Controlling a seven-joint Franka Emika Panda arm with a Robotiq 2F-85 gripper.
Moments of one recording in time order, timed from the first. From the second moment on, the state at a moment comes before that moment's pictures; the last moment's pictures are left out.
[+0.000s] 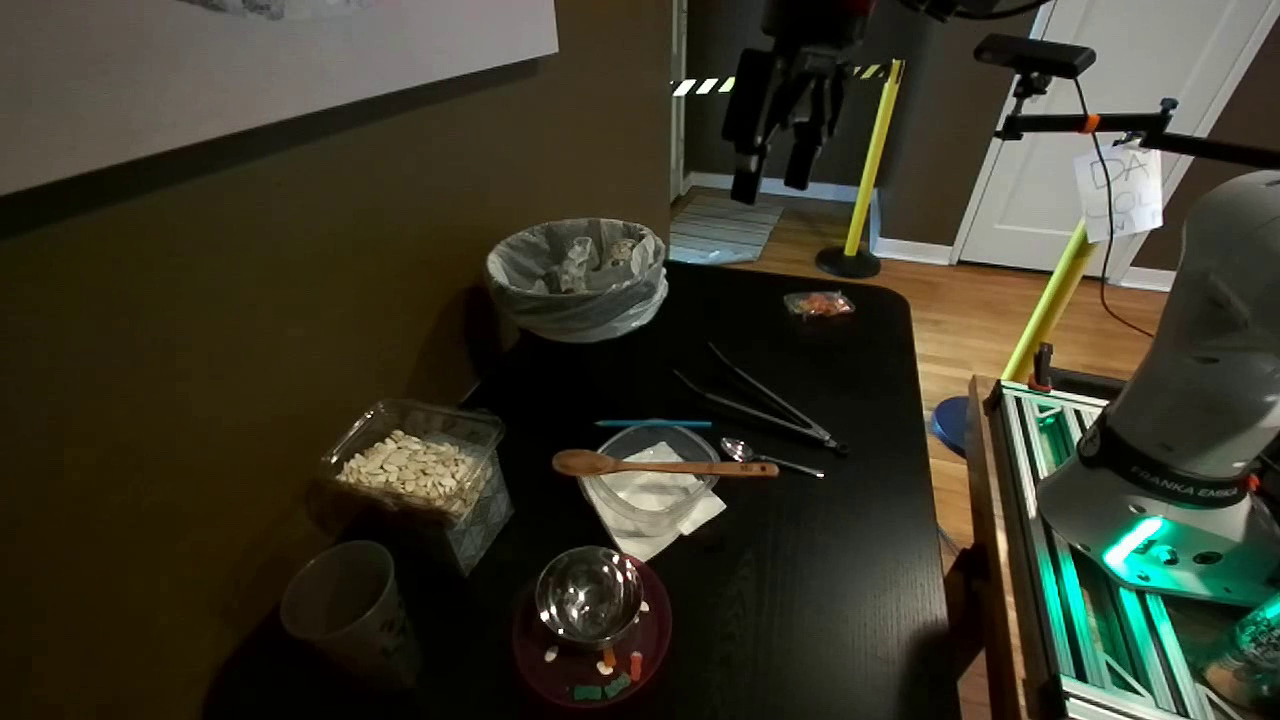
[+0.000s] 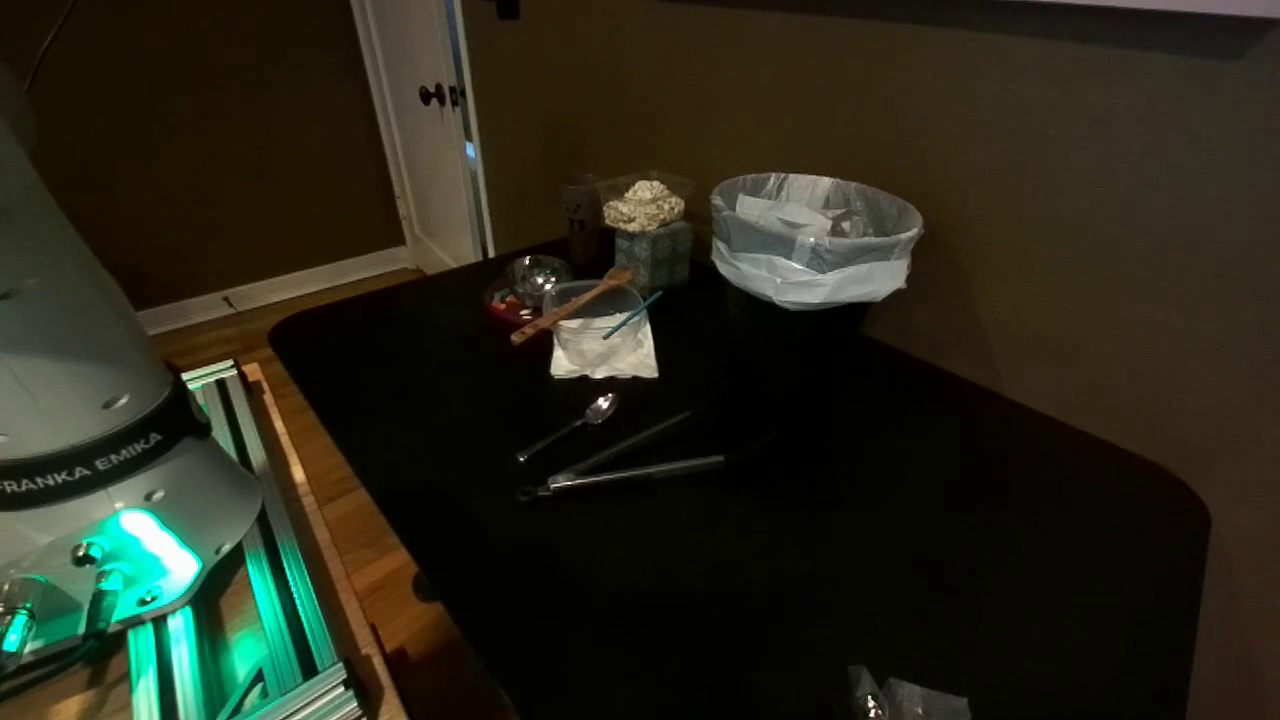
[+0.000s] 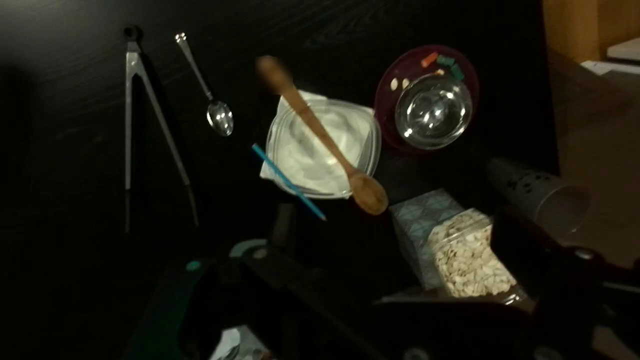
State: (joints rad) arm 0.00 -0.51 0.17 -2.30 0.18 1.94 0.41
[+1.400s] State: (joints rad) arm -0.05 -0.36 0.10 -2.17 0.07 2.04 0.35
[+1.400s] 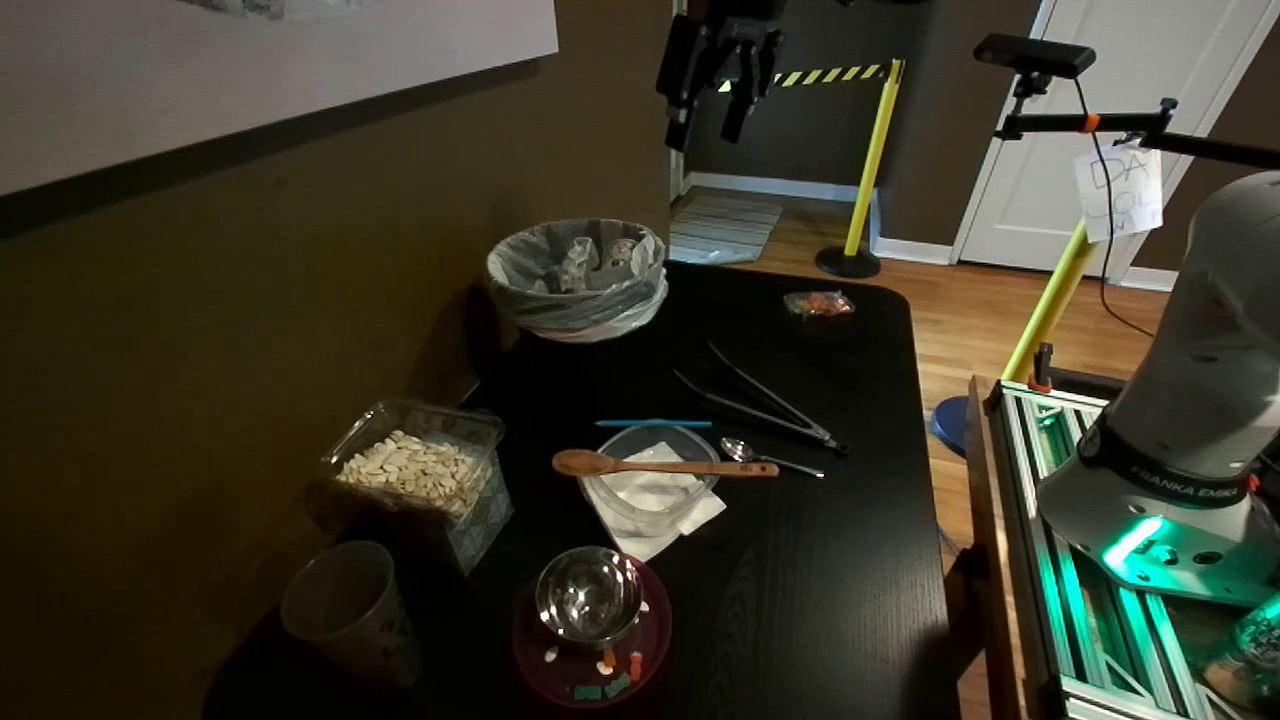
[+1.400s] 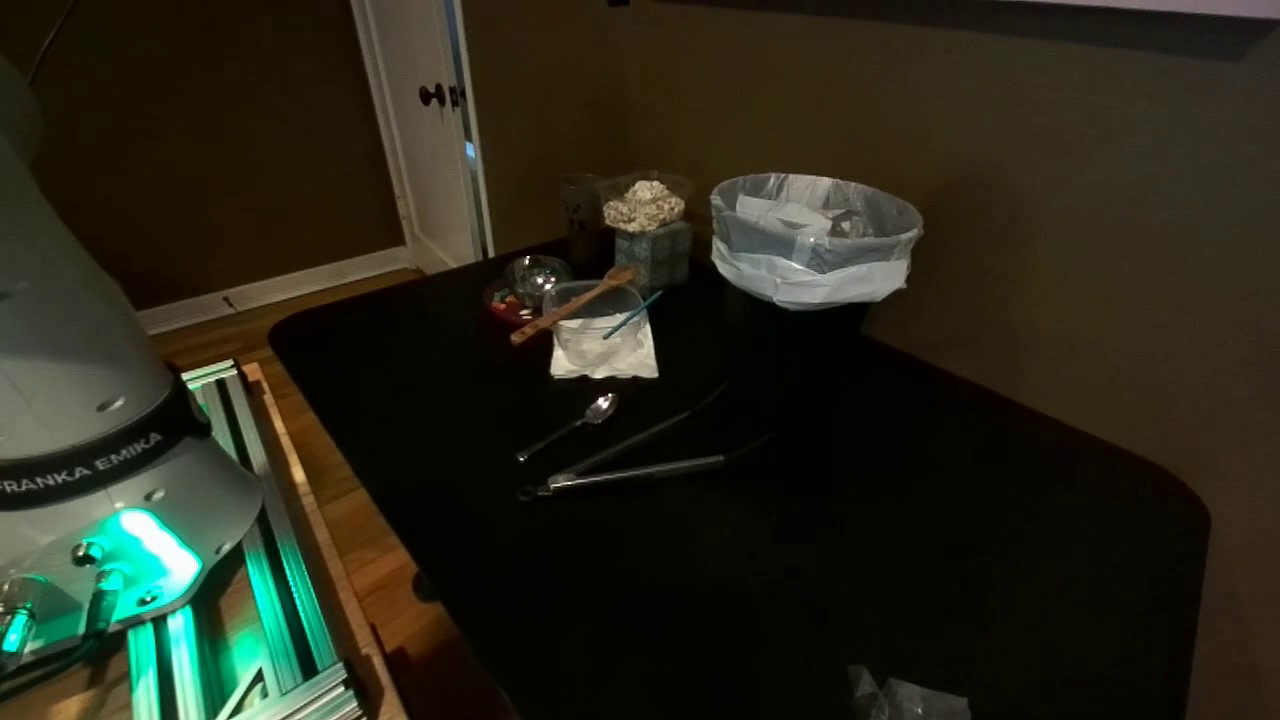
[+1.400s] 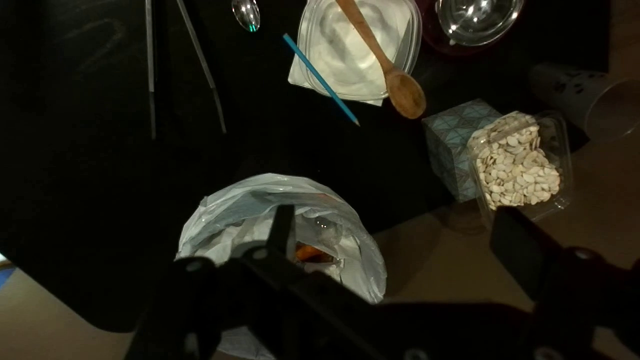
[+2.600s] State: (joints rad) arm -0.02 0.11 0.03 -1.89 -0.01 2.16 0.03
